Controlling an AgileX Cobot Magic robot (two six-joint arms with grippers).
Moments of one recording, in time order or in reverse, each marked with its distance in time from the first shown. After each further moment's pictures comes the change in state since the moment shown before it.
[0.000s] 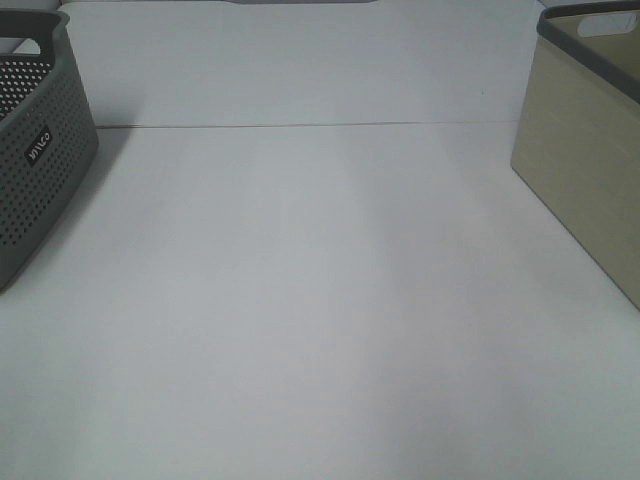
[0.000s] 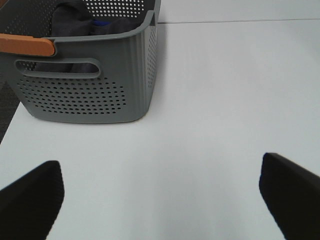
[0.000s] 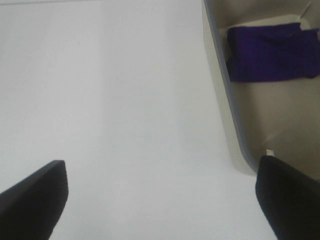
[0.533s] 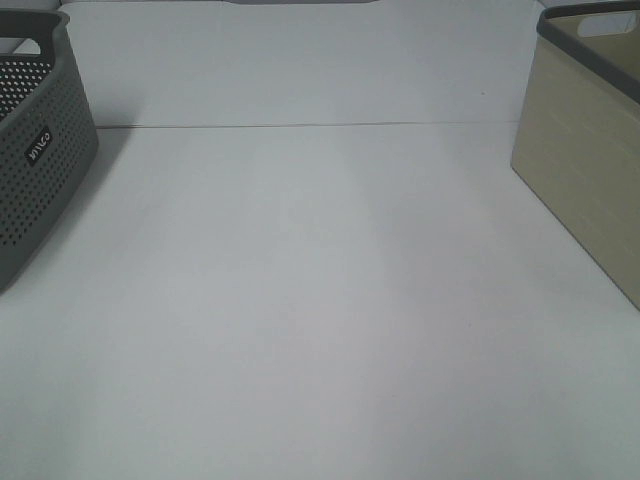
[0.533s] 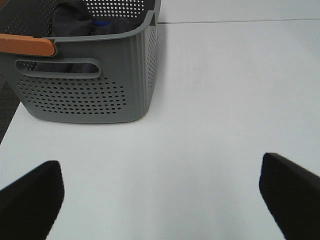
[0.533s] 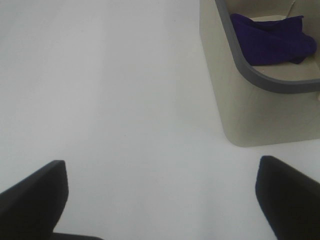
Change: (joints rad) left arm 0.000 0.000 0.000 0.001 0.000 0.000; right arm 0.000 -0.659 0.581 -0.022 -0.152 -0.056
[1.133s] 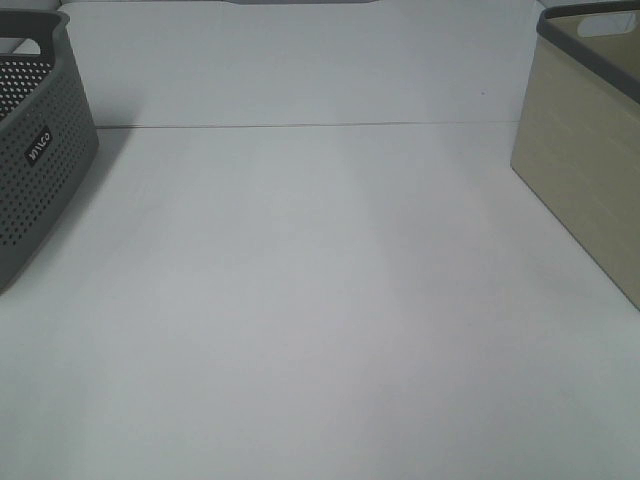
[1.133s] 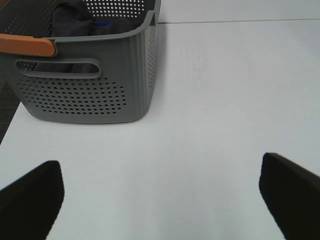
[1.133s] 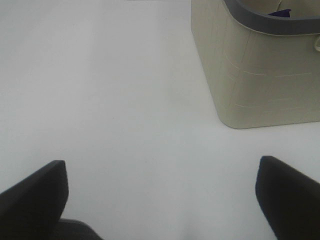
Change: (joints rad) left arm 0.000 0.000 0.000 0.000 0.000 0.000; right arm 0.000 -0.452 0.295 -0.027 0.017 -0.006
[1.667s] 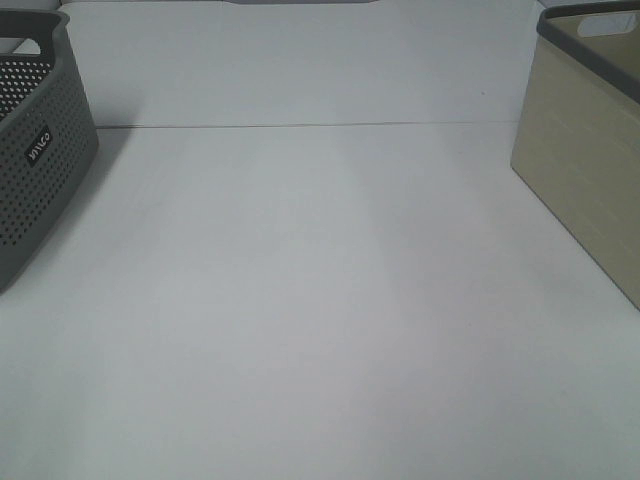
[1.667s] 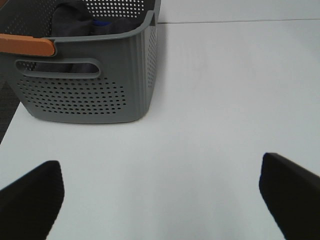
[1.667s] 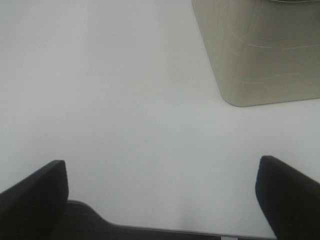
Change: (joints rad) left arm 0.000 0.000 0.000 0.001 0.000 0.000; right arm 0.000 -0.005 0.024 -0.004 0.045 0.020
